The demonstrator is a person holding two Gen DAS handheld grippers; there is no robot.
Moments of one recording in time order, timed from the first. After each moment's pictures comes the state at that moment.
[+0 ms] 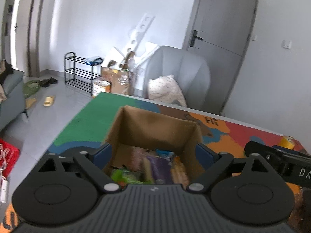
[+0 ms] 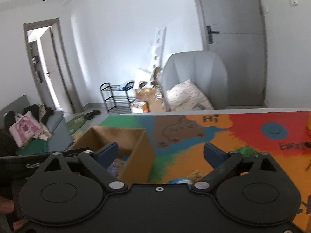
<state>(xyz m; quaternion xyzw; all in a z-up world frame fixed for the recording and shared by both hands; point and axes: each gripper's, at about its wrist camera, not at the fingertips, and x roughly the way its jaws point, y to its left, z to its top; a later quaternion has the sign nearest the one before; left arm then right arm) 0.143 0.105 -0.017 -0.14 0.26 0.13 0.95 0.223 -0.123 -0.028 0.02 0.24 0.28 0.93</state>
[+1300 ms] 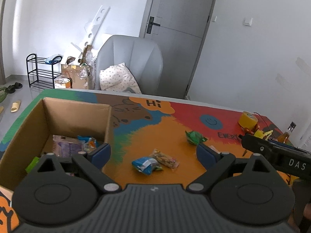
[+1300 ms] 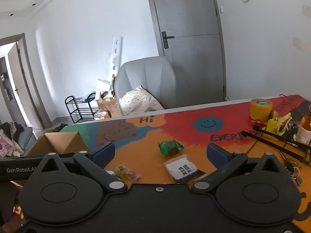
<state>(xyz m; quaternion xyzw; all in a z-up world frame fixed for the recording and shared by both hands) 0.174 -0.004 -0.022 -0.11 0.29 0.03 0.95 0.224 -0.238 -0.040 0.05 0.23 0.18 0.95</state>
